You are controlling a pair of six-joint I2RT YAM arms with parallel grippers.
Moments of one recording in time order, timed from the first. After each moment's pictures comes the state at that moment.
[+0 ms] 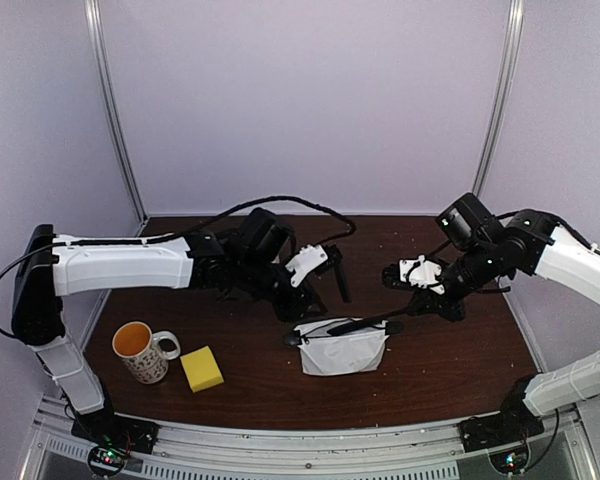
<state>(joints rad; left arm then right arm) -1.00 1.74 1.33 -0.36 0.25 0.09 0.70 1.18 1.14 -1.01 -0.24 -0.71</state>
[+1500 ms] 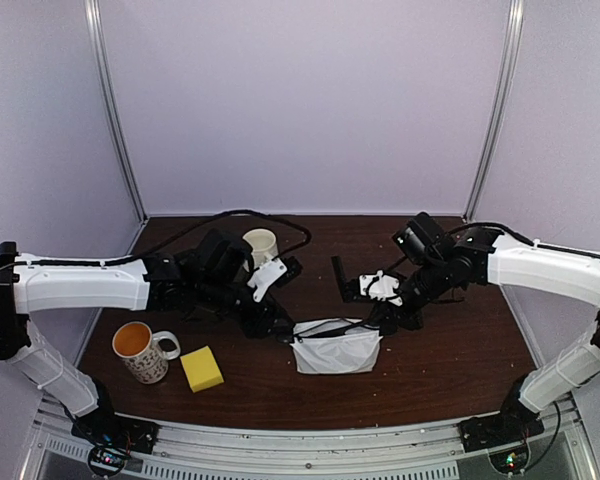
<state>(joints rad) -0.96 1.48 1.01 -0.28 0.23 -0.05 0.75 1.40 1.07 -0.71 -0.33 -0.71</state>
